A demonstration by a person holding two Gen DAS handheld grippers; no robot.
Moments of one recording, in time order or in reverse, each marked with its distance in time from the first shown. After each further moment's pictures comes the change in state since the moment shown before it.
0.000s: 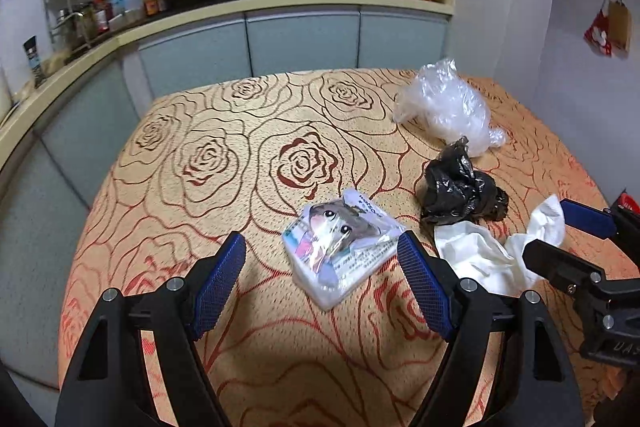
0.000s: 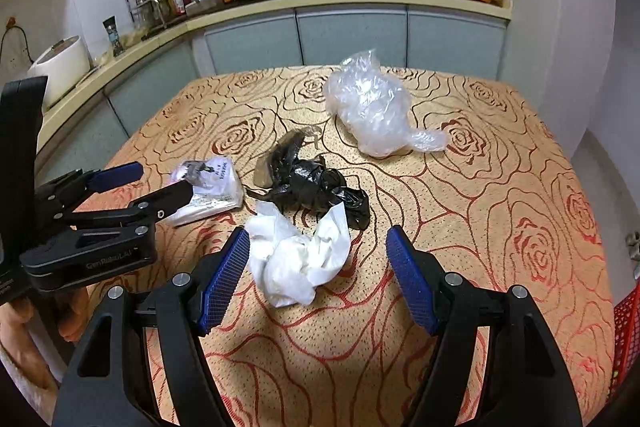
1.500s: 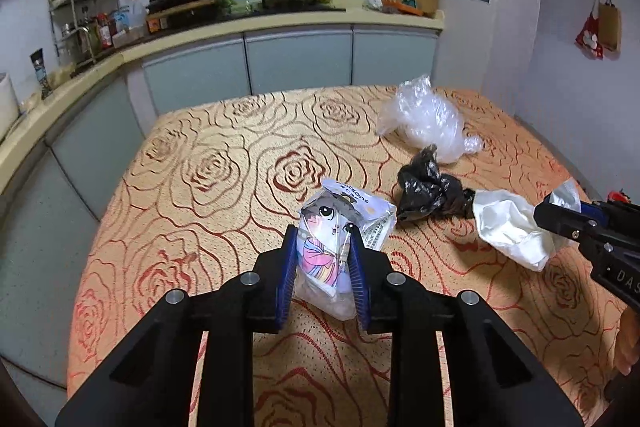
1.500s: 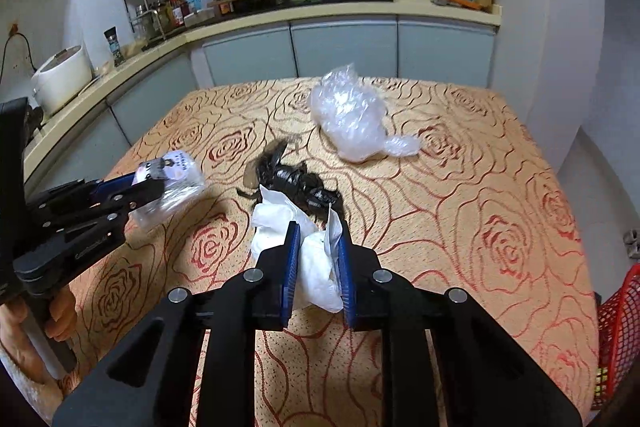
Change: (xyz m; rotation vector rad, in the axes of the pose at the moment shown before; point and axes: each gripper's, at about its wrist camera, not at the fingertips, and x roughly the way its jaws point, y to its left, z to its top) left arm -0.045 -0.011 -0.012 0.005 -0.084 0.016; right arm -0.041 -0.017 -0.005 0.003 -0.066 -0.010
